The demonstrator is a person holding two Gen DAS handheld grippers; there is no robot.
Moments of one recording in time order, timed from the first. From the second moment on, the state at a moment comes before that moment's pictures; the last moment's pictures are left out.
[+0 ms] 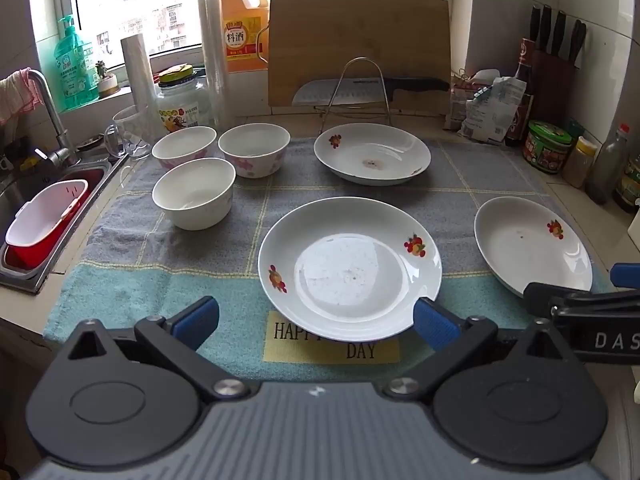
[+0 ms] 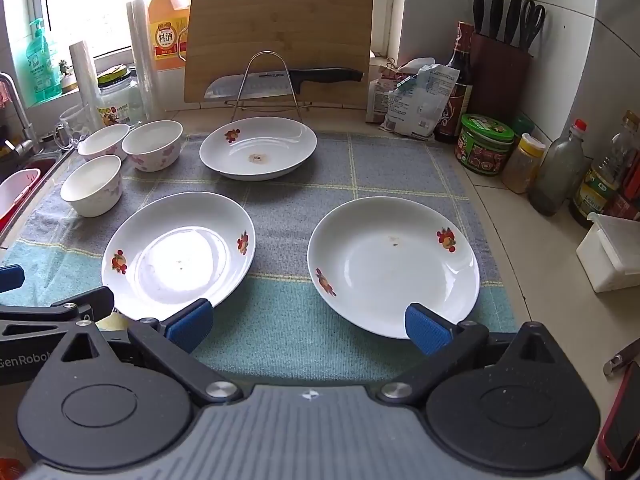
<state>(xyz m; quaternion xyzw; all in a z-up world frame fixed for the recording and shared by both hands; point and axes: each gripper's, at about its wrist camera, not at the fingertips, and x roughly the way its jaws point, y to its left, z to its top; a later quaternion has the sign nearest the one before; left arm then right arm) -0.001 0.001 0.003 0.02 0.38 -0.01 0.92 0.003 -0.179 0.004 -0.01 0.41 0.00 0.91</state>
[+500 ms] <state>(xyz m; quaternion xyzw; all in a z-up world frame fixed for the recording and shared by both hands) -0.002 0.005 0.003 0.02 0.38 -0.01 0.92 0.000 -0.179 0.004 -0.01 0.41 0.00 0.91</state>
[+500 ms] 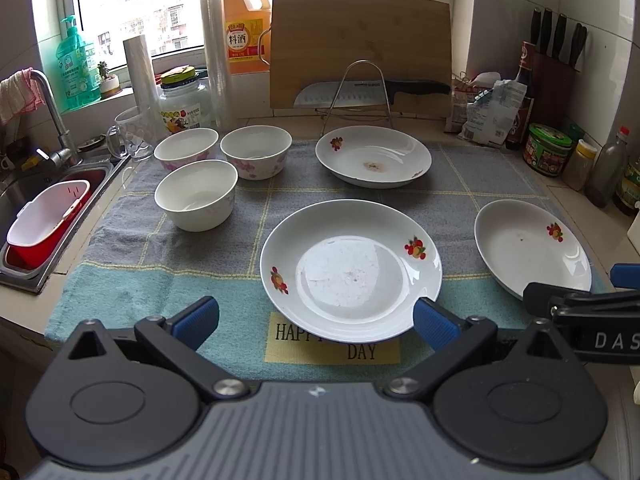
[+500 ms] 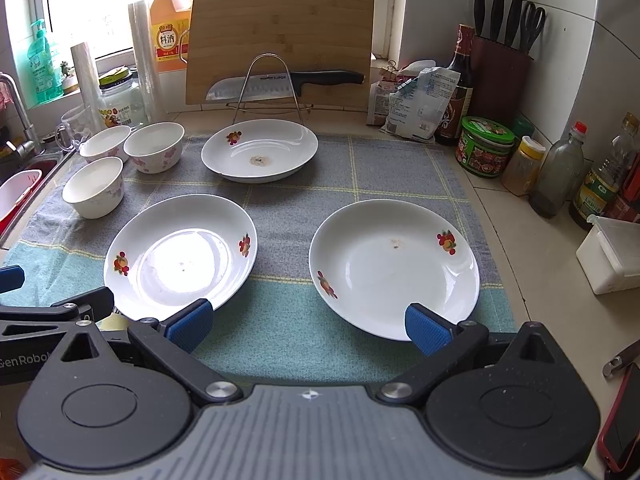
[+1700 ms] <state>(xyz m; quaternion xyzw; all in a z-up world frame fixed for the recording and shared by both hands) -0.005 0.005 0.008 0.01 0.38 -0.01 0.93 -0.003 -0.179 0.009 -0.01 0.40 0.00 0.92</state>
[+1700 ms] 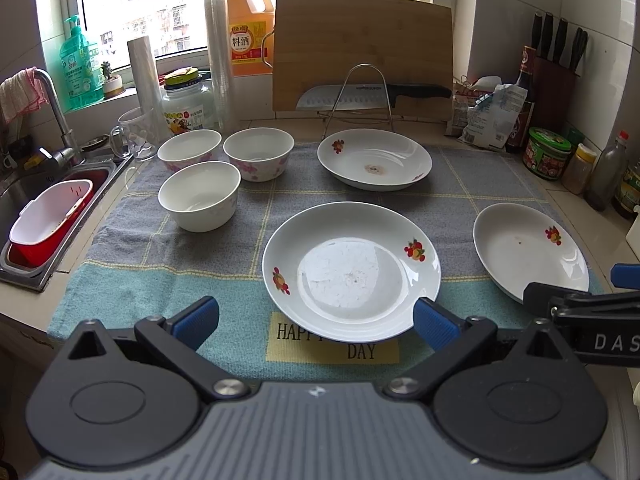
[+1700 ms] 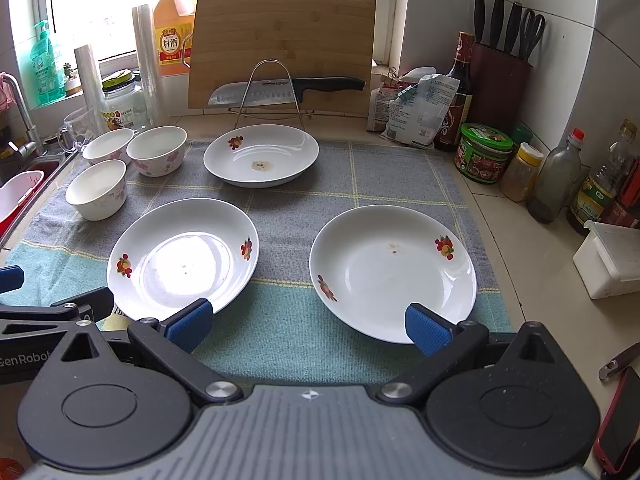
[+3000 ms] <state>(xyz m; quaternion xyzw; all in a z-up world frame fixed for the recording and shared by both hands) 0.000 -0.017 0.019 0.02 0.35 -0.05 0.93 -0.019 -0.208 0.018 -0.01 0.36 0.00 0.93</state>
